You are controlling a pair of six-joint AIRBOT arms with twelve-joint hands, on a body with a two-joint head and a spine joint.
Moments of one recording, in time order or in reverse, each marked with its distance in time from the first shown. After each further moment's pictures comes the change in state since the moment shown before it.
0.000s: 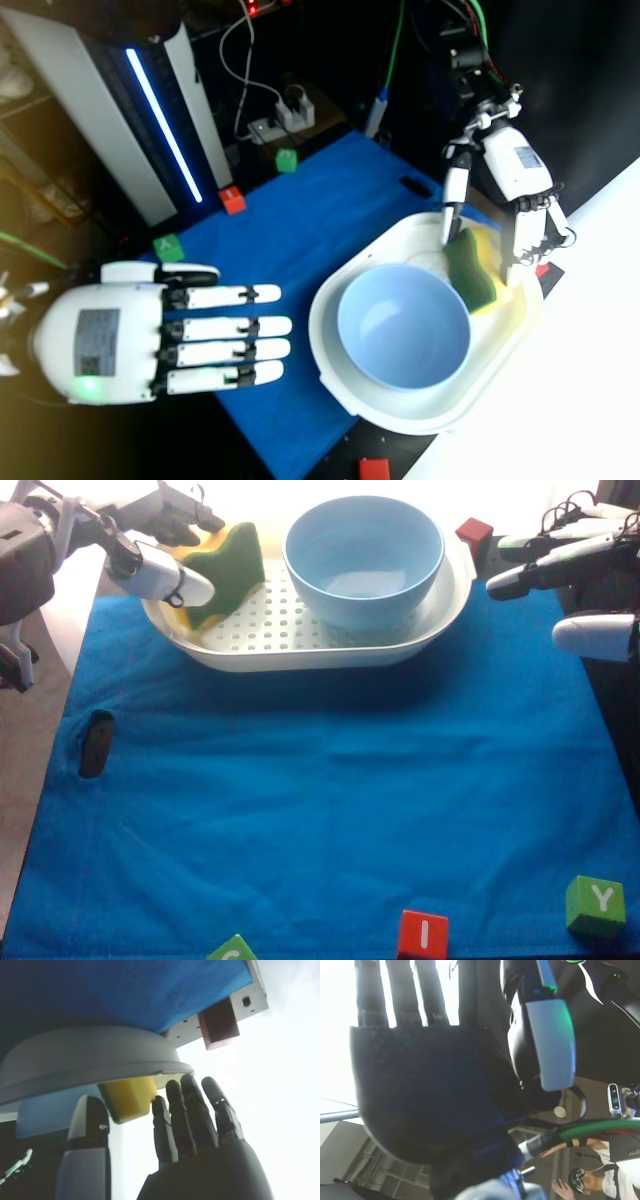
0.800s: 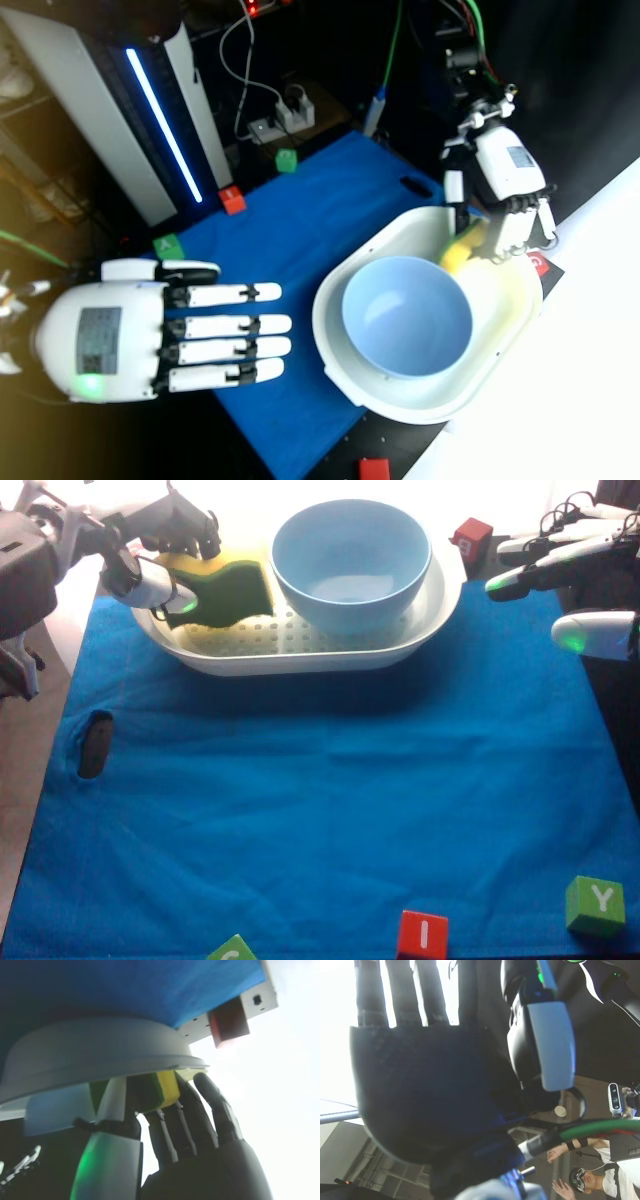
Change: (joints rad) left arm 0.008 0.050 -0.103 0.012 -0.064 0.004; right arm 0.000 0.000 -0.003 0.001 0.000 0.000
